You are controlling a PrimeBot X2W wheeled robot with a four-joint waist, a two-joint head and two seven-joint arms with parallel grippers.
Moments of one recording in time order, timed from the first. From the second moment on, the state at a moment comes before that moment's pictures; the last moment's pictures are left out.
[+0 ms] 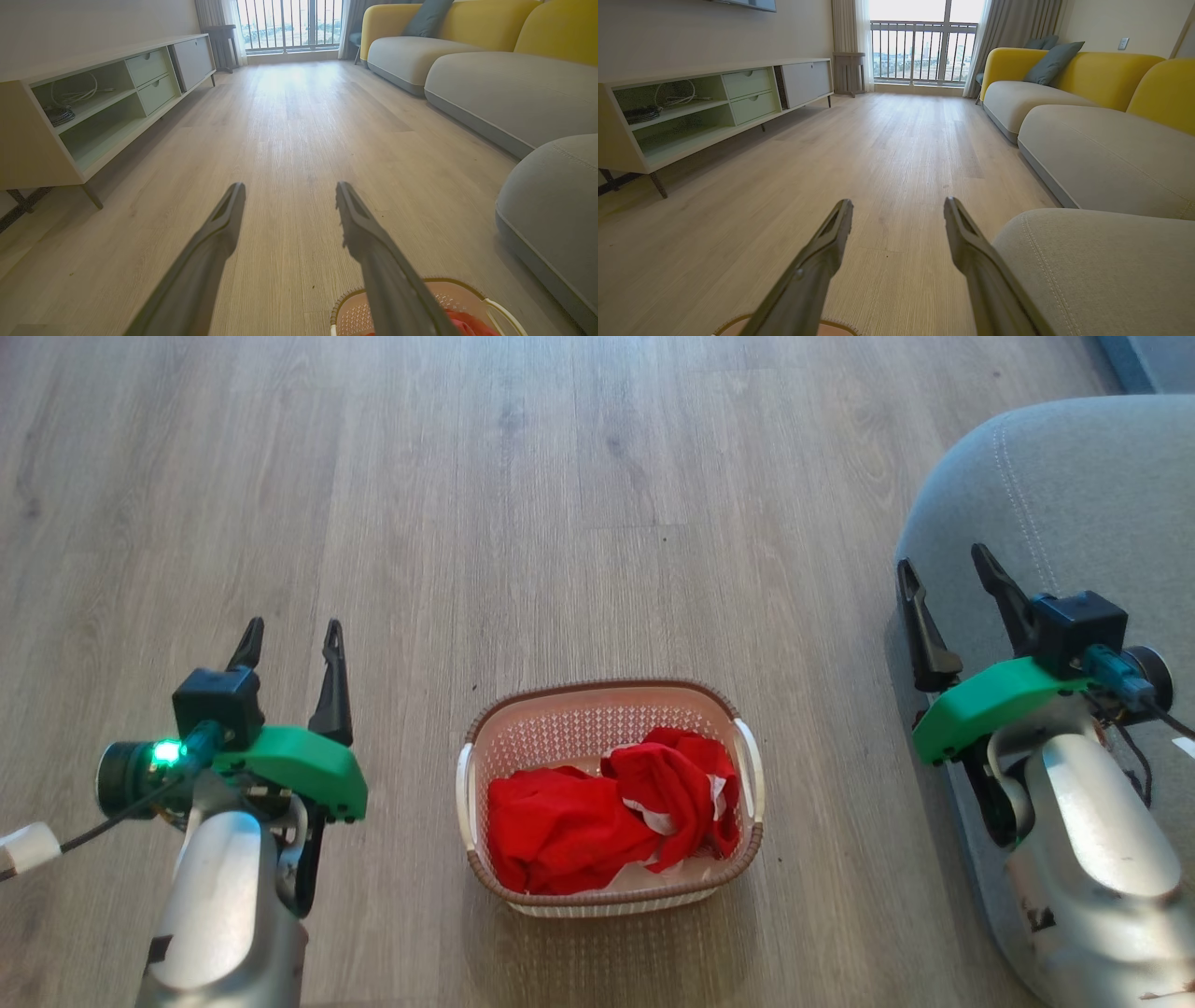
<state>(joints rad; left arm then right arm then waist) -0.37 0.05 0.01 0.49 -0.05 -0.03 -0.25 -0.47 -0.16 0.09 0.57 0.18 0.13 -0.25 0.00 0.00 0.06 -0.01</state>
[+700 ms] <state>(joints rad) -0.43 0.04 -0.06 0.52 -0.06 -0.06 -0.25 -0.56 -0.16 0.05 0.42 0.16 0.13 -0.25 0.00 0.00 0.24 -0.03</state>
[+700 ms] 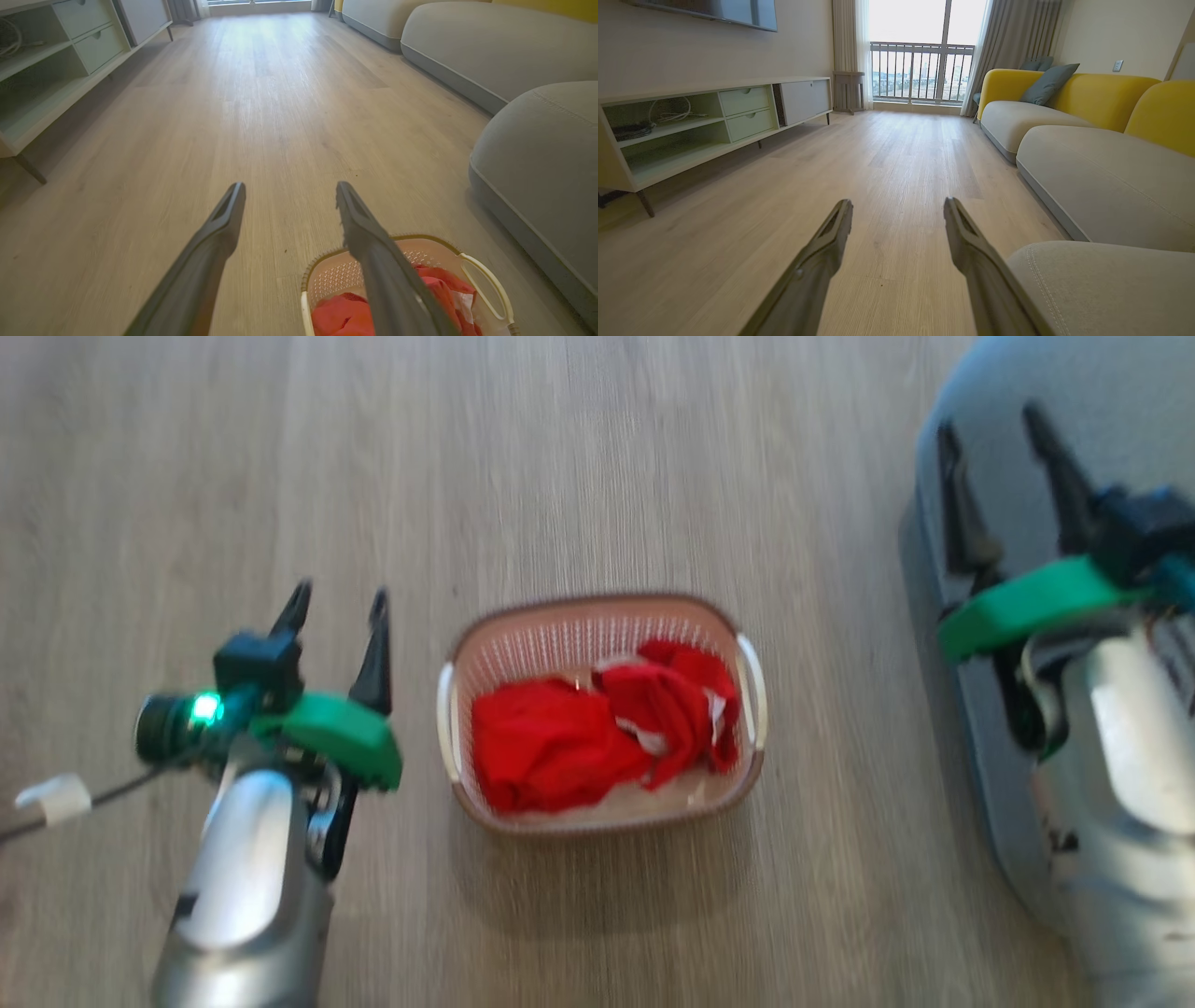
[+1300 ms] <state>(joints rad) -0.72 0.03 -0.37 0.66 -0.14 -0.12 -0.25 -0.79 -0.17 0.03 0.30 0.14 0.13 -0.26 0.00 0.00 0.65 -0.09</state>
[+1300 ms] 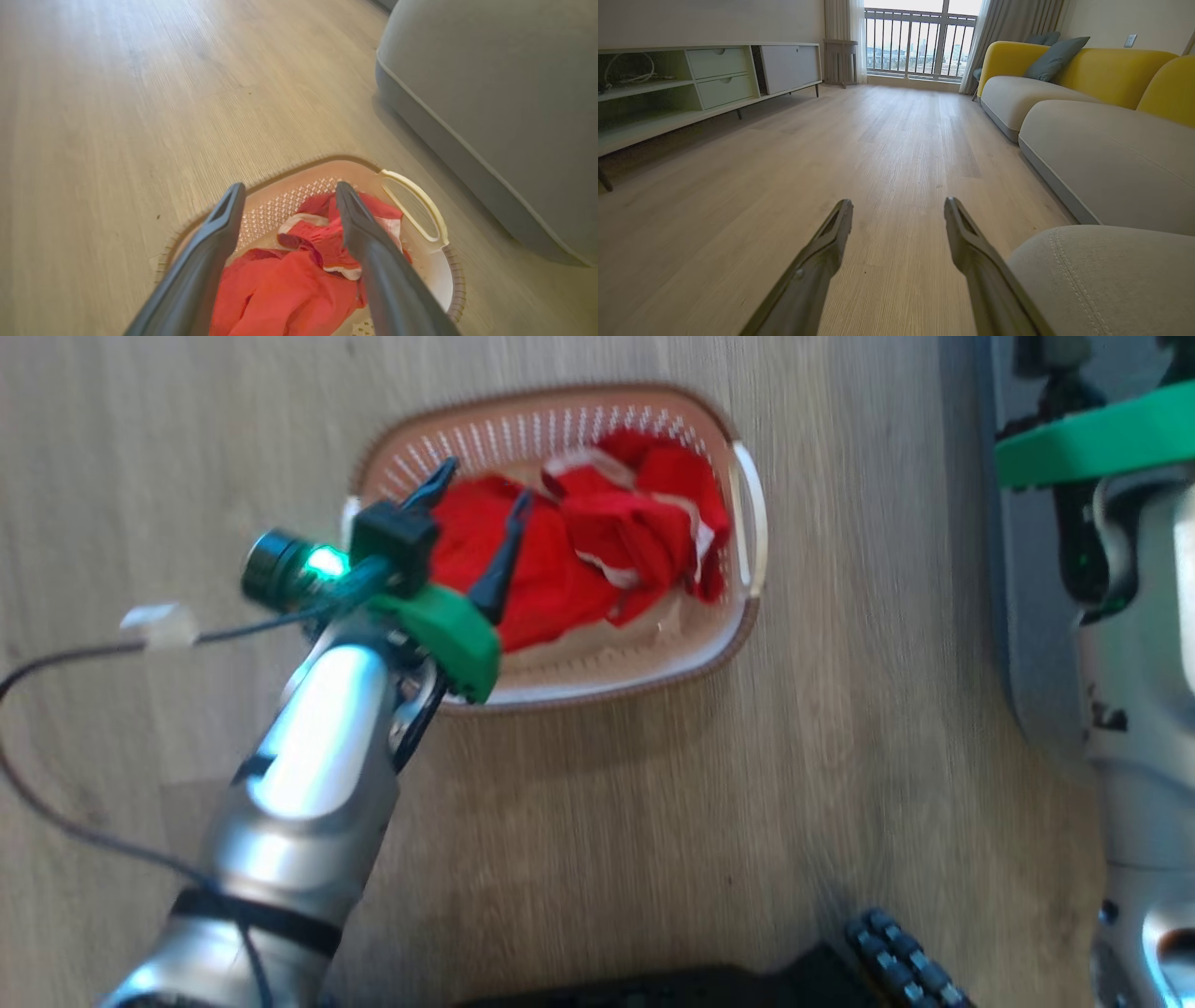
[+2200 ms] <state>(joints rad) -1.17 0.14 -1.12 0.98 -0.39 -0.13 -0.25 -0.89 -0.09 0.12 0.23 0.16 0.13 -0.26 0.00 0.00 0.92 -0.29</state>
